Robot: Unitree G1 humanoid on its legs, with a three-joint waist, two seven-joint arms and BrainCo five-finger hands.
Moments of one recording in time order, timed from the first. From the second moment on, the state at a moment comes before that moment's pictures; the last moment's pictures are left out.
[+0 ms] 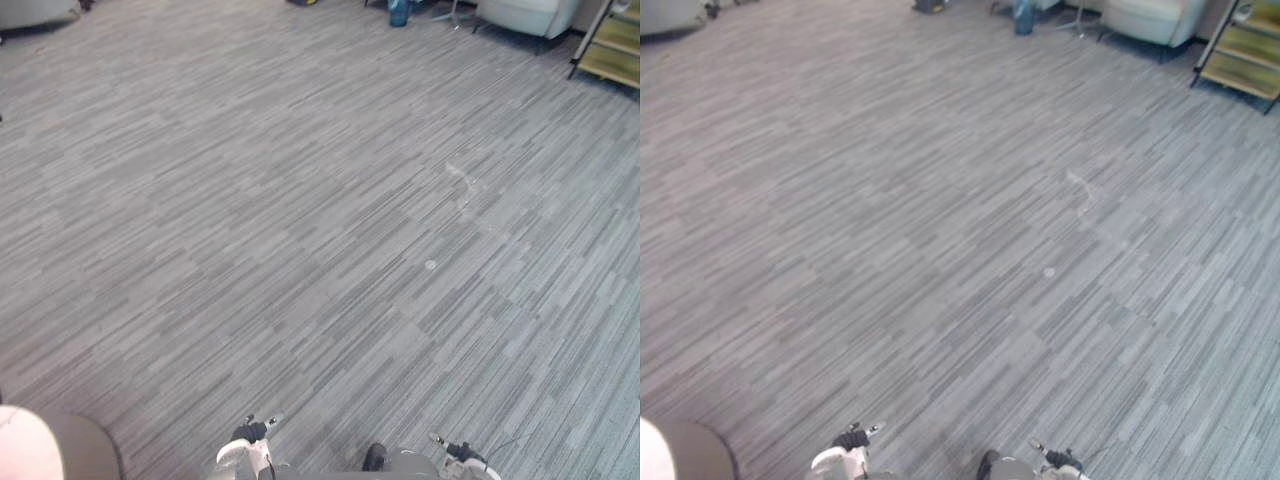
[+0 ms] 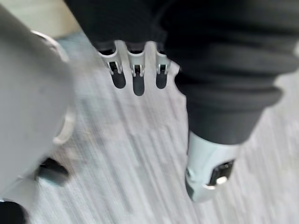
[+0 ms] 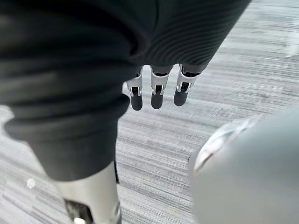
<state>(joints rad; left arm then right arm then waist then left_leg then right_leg) 0.00 -0.03 0.29 1.02 -0.12 0.01 0.06 0.04 -0.02 -0.46 1.03 0.08 0.05 -0.13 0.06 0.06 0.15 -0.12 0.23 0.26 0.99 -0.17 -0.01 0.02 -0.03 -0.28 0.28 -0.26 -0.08</state>
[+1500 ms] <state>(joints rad) 0.05 0.02 0.19 0.98 -0.13 0.01 0.06 -0.04 -0.01 -0.46 1.05 0.08 0.06 -0.13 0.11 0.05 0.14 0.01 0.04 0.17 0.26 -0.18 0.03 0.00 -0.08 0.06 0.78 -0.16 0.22</state>
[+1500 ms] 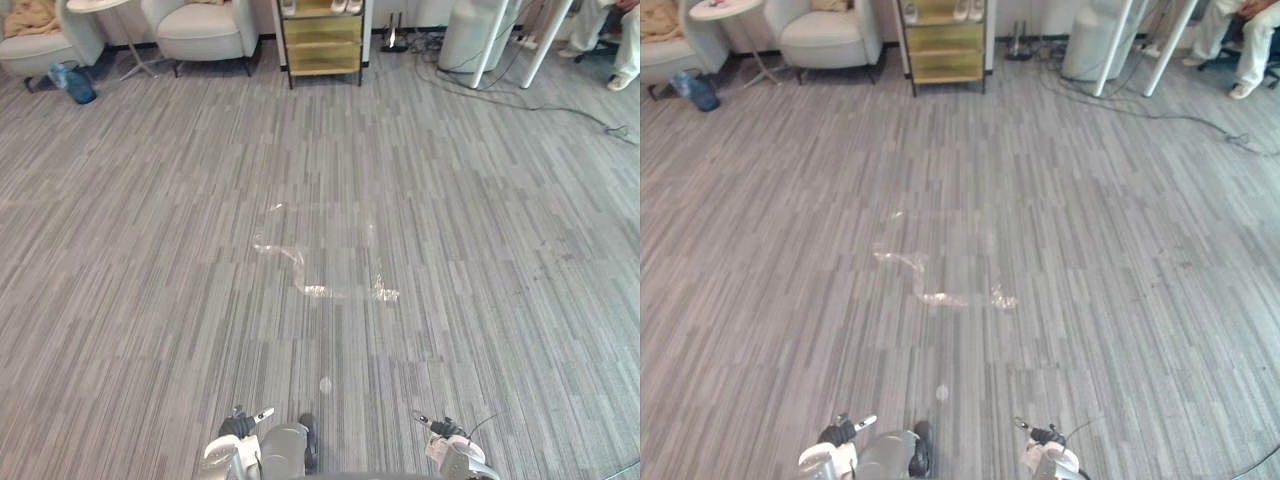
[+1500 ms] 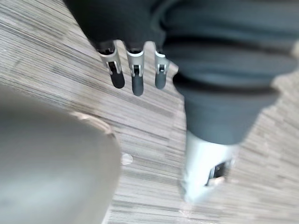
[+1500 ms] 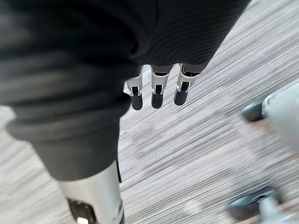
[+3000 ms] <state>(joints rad) 0.04 0.00 0.18 1.02 -0.09 0.01 0.05 0.04 -0.02 -0.52 1.03 0.09 0.05 -0.11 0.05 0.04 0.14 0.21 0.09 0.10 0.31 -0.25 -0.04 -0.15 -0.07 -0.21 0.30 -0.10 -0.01</state>
